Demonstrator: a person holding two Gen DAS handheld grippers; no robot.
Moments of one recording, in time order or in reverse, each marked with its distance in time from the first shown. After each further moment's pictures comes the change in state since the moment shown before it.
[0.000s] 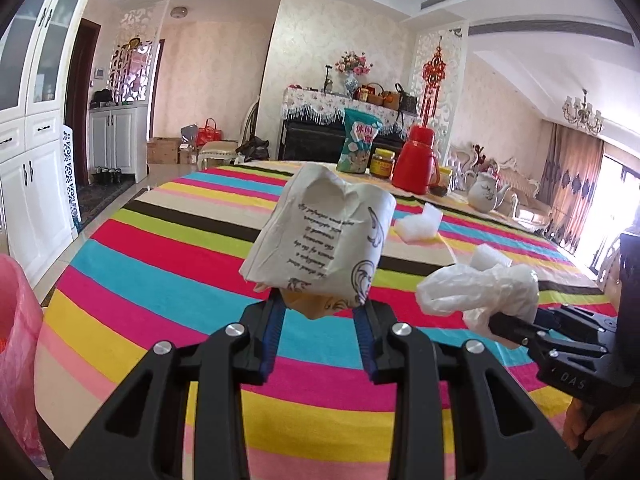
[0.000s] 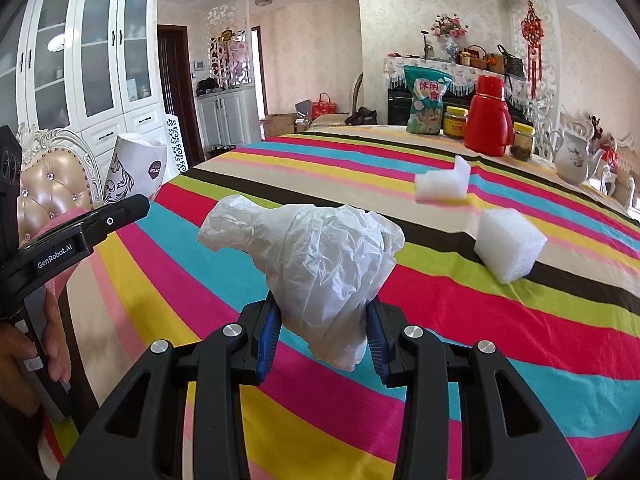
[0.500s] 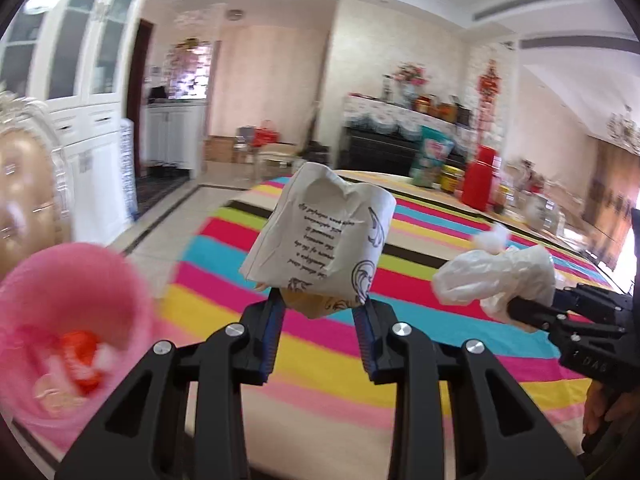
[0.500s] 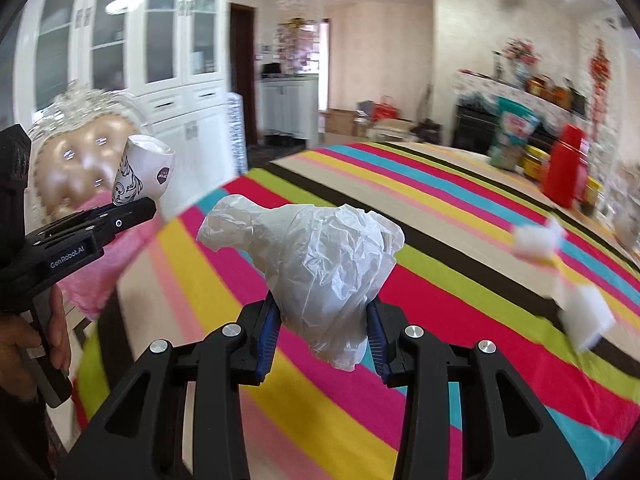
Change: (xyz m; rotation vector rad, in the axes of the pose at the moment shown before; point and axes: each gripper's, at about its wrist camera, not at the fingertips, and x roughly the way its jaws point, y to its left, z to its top) left arm -0.068 0.111 -0.003 -0.081 -0.017 0.214; right arm 0.022 0.120 0.039 -0.195 0.021 0.177
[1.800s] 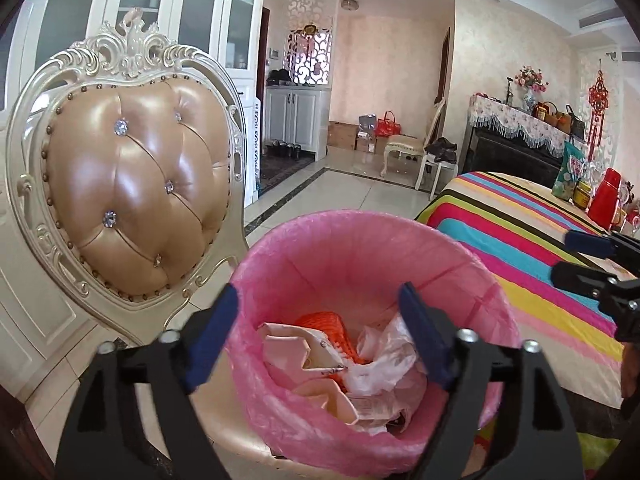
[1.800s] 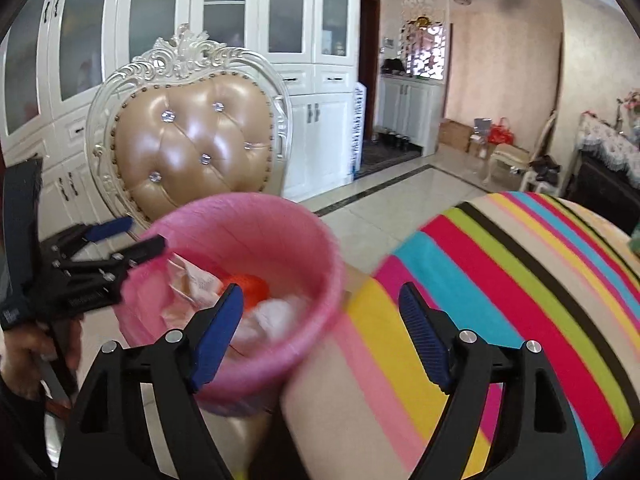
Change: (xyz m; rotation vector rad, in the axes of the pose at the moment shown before) left arm -0.071 0.242 -0.018 -0.115 0.037 0.385; right arm 0.106 0.209 0.074 -0.217 0.021 0.288
